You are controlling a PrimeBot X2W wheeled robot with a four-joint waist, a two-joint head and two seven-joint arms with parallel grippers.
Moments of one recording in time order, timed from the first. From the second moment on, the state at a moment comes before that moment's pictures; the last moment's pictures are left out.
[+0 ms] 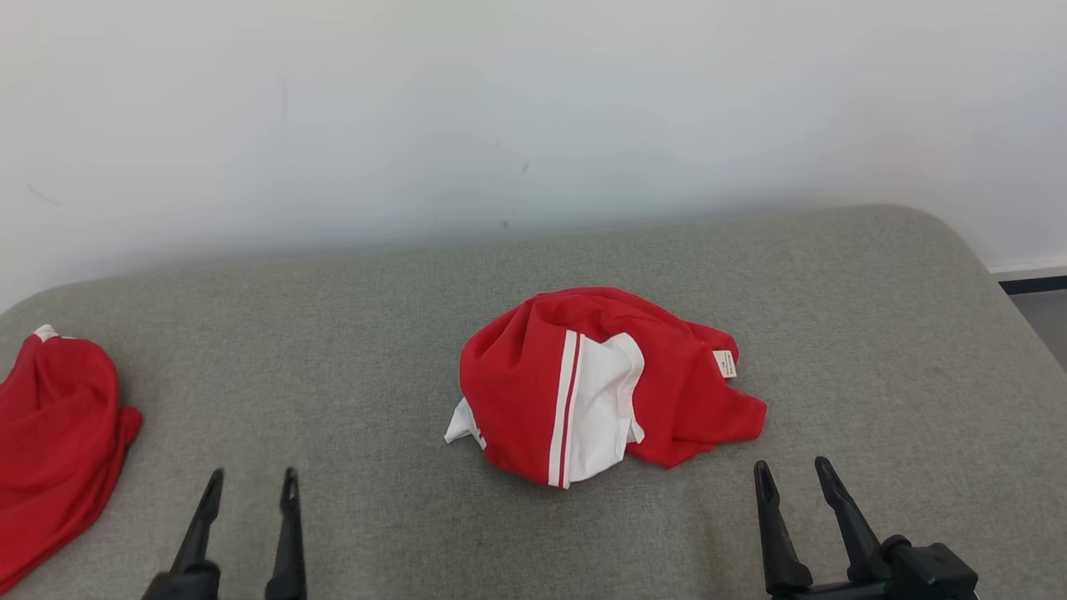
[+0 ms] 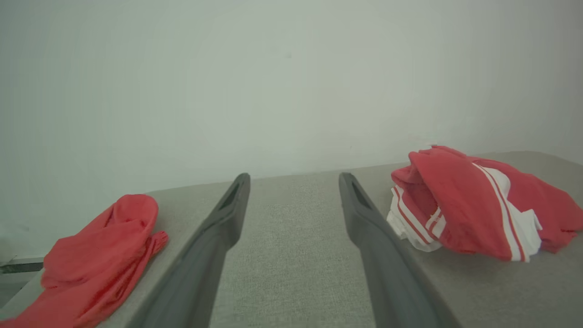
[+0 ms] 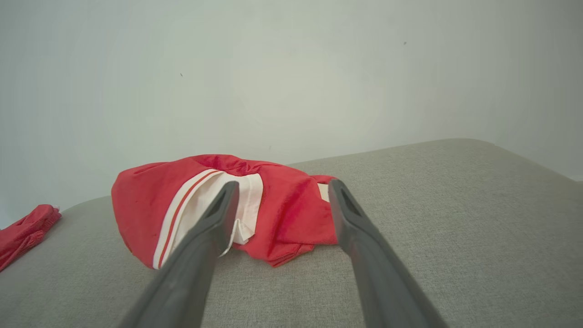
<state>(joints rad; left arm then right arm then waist) -0.01 0.19 -0.11 0.13 -0.17 0.01 -0.26 0.05 -0.05 0.05 0.14 0.20 0.13 -0.26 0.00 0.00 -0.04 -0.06</state>
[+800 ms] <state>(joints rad) 0.12 0.06 0.07 0.13 -0.11 -0.03 -0.26 0.07 -0.05 0.02 0.17 0.20 0.13 -0.26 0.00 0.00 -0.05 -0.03</state>
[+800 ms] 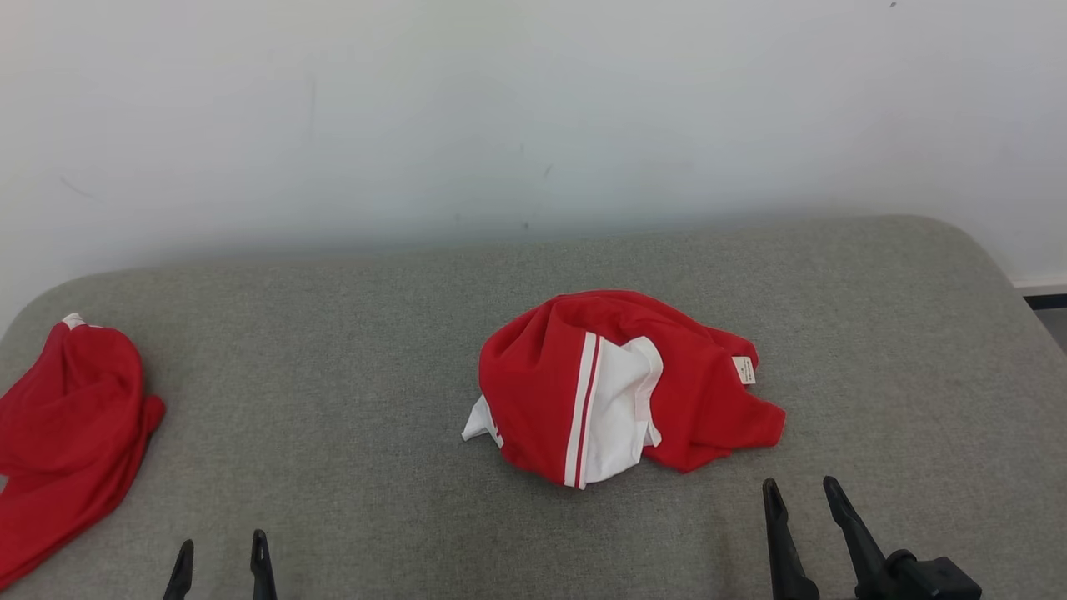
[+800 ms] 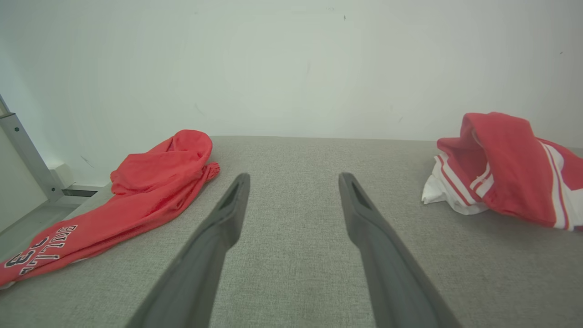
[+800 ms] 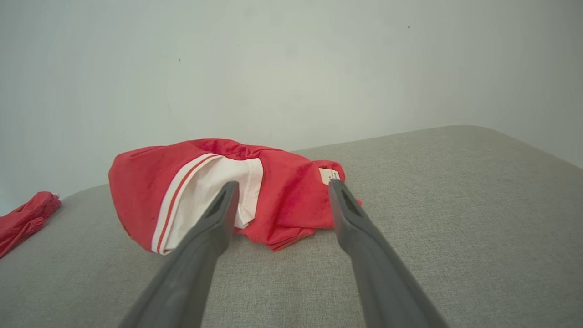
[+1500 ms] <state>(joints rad) 0.12 0.05 0.08 0.14 -0.10 -0.03 -0.26 0.08 -0.05 0.03 0.18 0.20 0.13 -0.26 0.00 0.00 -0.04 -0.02</state>
